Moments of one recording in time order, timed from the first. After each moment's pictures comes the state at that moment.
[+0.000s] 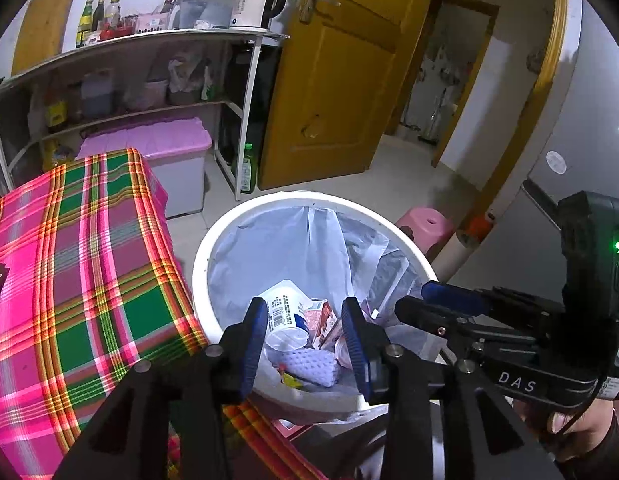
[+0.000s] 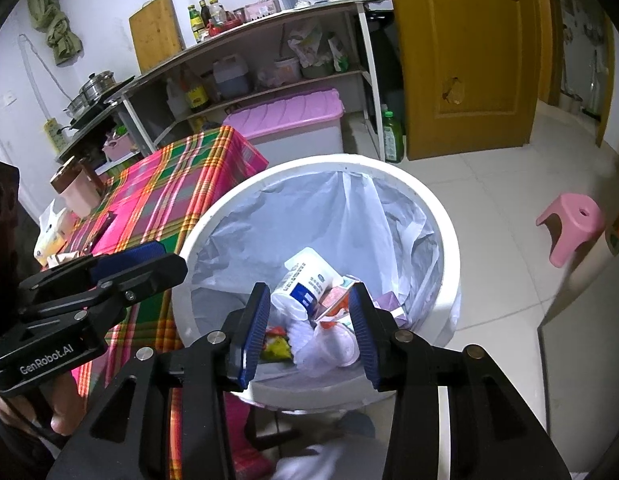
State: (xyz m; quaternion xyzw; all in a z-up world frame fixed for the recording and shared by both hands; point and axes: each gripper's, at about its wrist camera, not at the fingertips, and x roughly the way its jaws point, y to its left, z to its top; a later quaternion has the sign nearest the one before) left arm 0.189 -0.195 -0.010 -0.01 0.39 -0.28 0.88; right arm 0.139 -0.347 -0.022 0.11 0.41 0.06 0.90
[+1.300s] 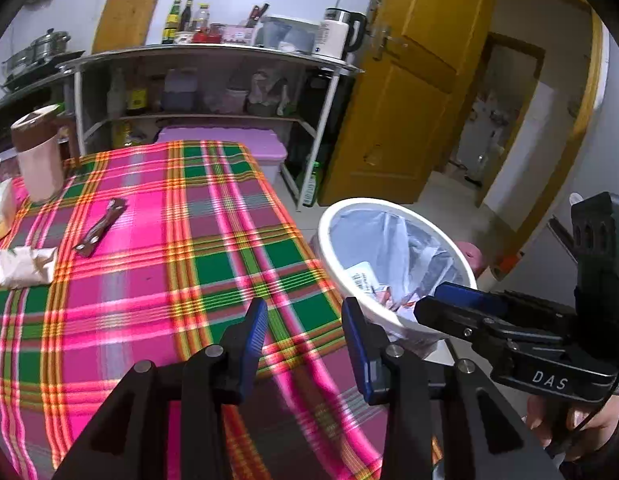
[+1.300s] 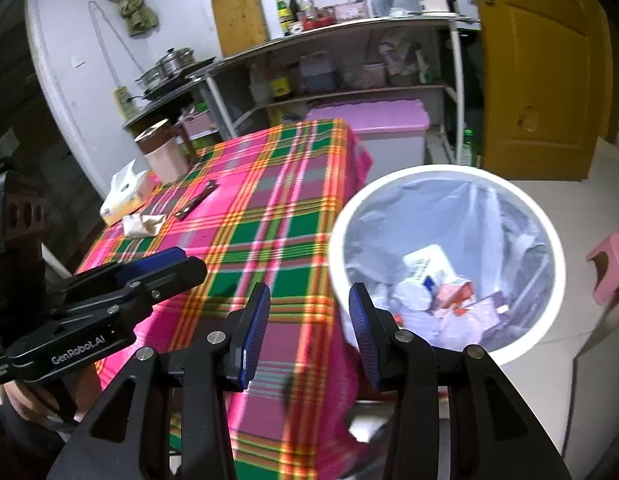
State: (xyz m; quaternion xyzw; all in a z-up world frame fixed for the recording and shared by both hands) left arm 0.122 -0.073 0.008 -0.06 0.37 -0.18 0.91; right arm 0.105 -0.252 0.000 0.08 0.39 0.18 0.90
